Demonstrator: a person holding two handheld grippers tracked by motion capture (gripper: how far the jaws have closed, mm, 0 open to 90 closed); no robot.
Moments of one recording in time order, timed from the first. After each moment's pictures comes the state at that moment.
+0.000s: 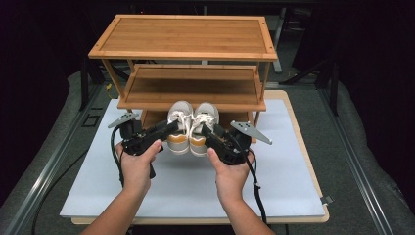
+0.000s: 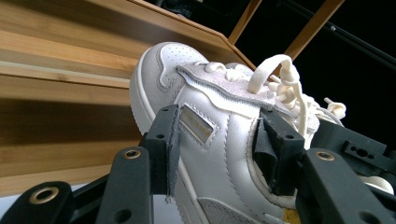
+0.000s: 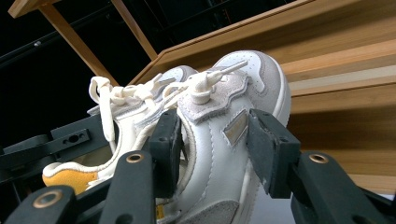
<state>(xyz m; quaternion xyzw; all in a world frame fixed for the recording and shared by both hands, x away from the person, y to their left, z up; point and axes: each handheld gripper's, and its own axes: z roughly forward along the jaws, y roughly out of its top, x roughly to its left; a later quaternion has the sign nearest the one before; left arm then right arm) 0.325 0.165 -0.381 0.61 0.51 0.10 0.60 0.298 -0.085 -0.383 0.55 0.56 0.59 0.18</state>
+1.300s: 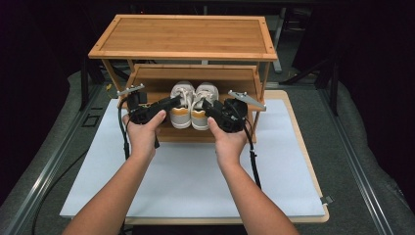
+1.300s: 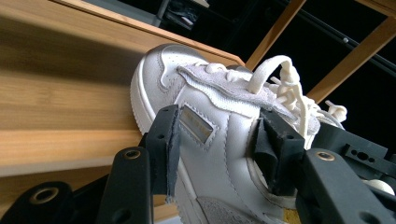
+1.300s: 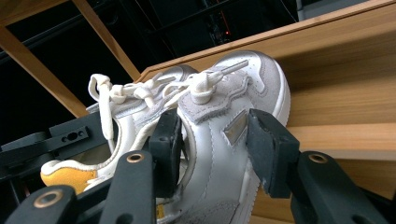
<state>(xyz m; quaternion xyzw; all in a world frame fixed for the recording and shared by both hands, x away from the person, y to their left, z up) 0.402 0.164 -0.366 0.61 0.52 0.10 0.59 0.375 -0.085 -0.366 0.55 0.57 0.58 0.18</state>
